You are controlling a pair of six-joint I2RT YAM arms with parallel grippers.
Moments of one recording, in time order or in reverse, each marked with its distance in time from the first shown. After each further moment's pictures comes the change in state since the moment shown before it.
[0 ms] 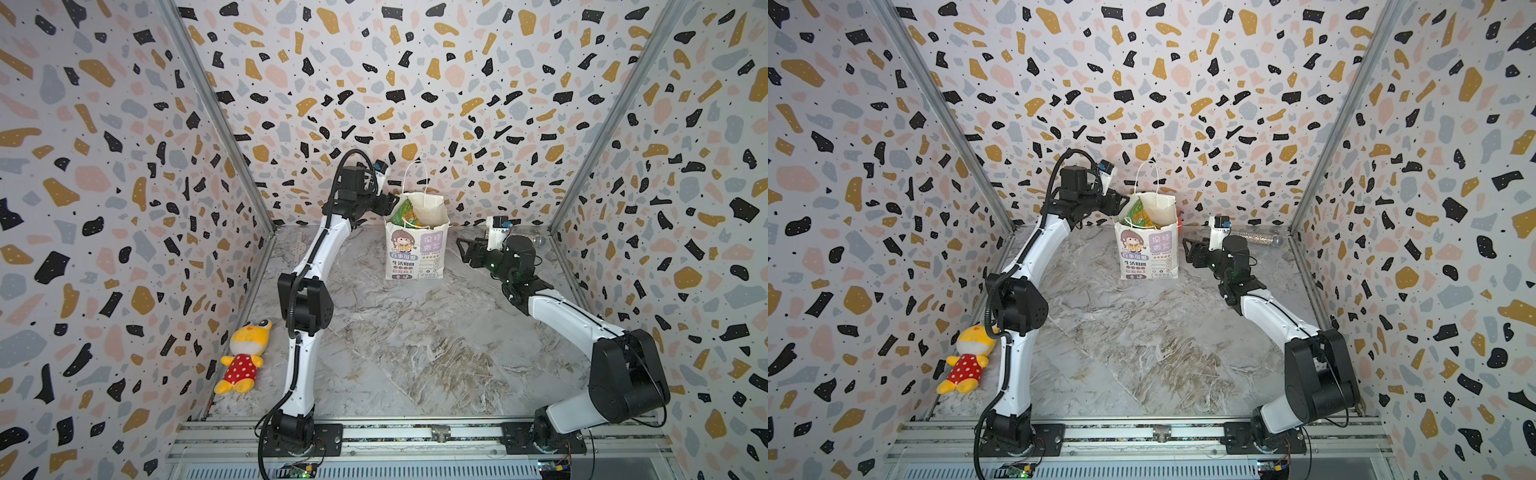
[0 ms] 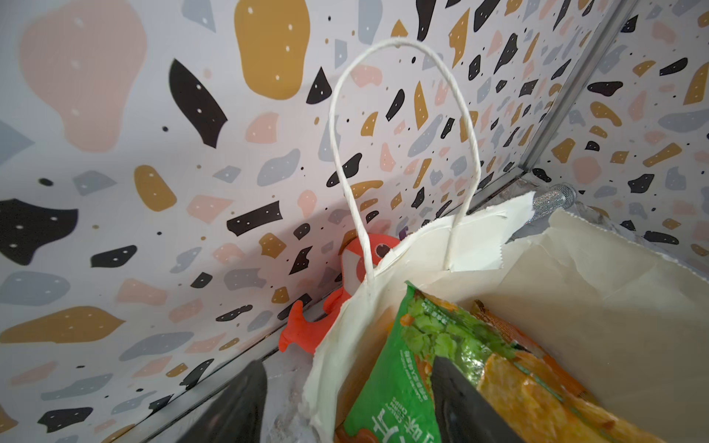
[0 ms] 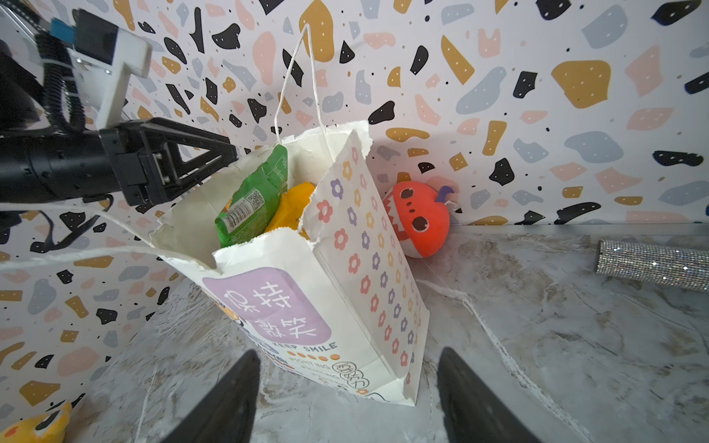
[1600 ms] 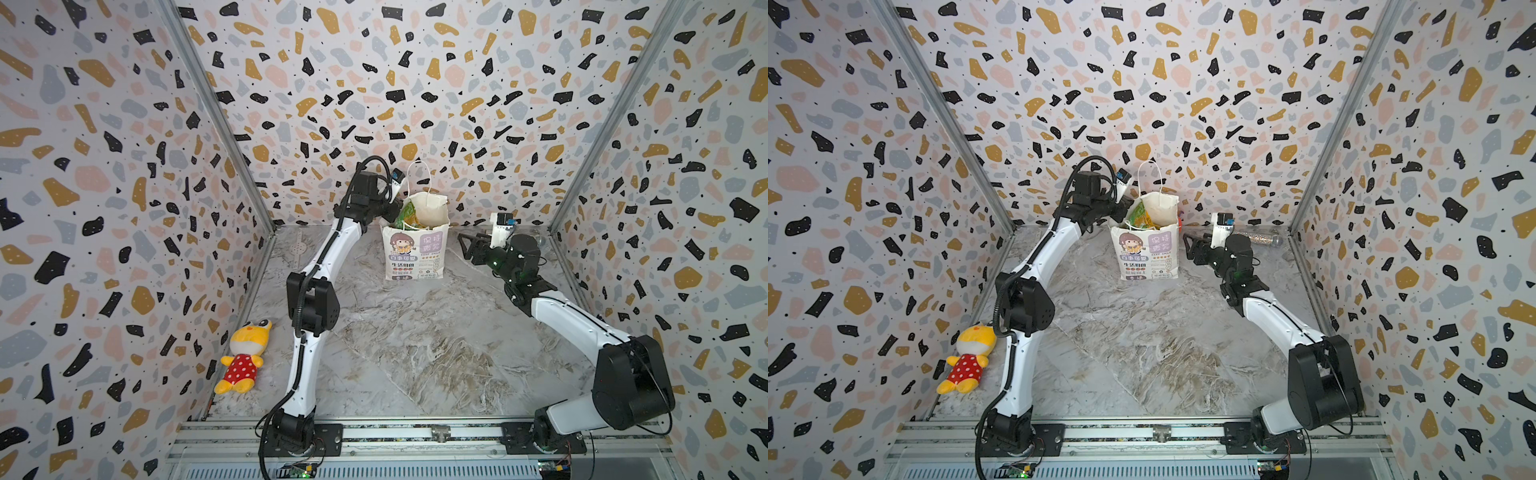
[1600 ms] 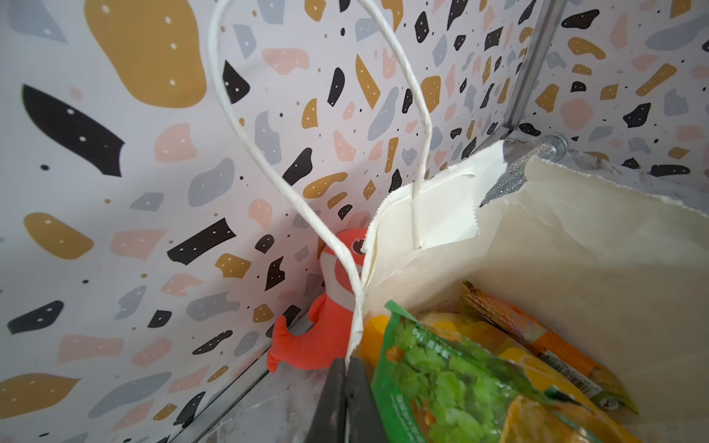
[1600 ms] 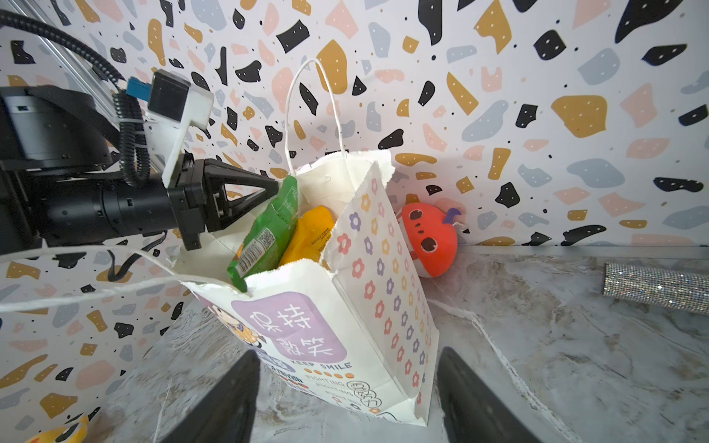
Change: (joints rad) left arm -0.072 0.001 -0.034 0.011 -0.002 0.174; right arm 0.001 -0.042 0.000 0.023 -0.005 0.020
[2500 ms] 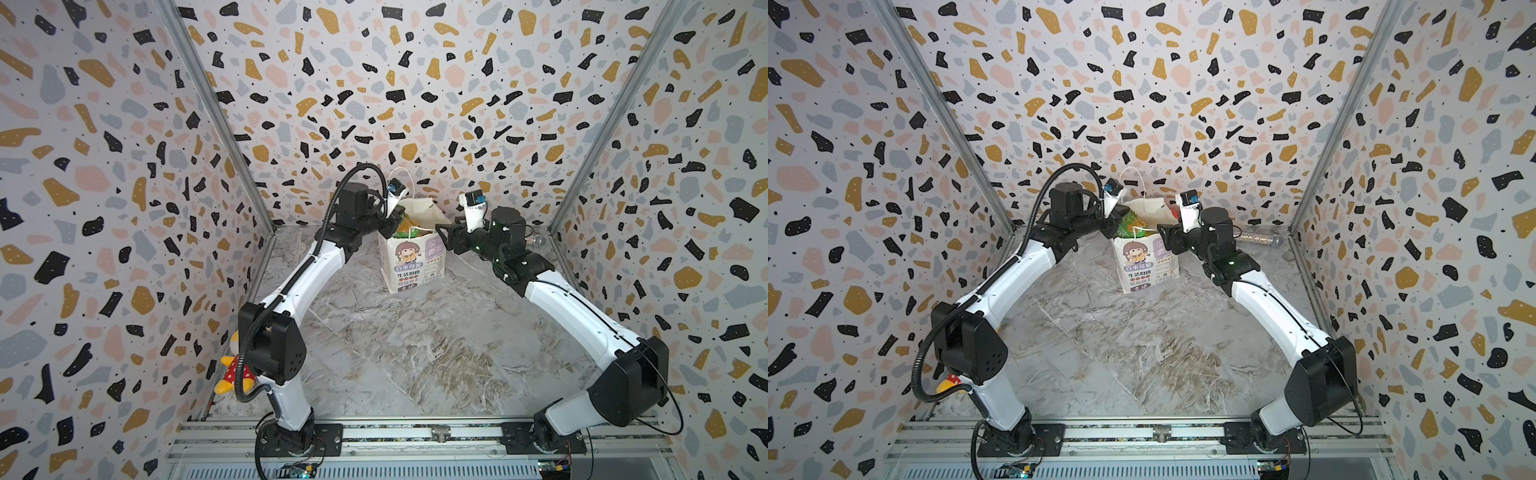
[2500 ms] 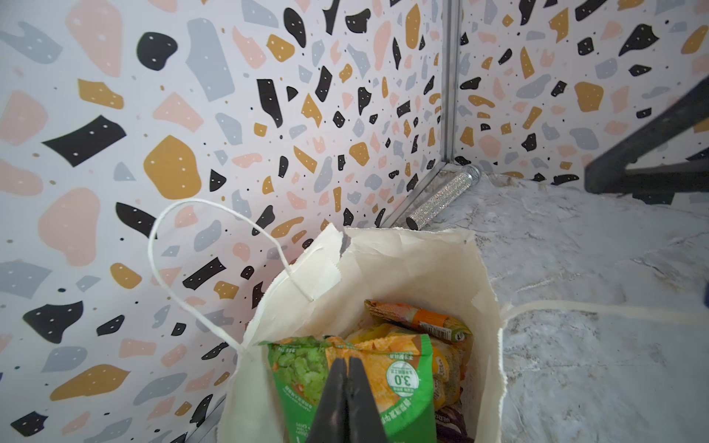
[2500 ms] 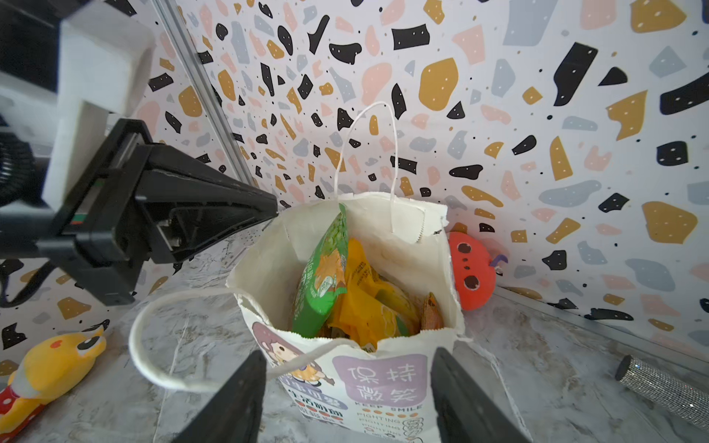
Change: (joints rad) left arm -0.031 -0.536 -0.662 0.273 0.019 0.019; right arm 0.160 0.047 0.388 -0.437 0.042 -0.253
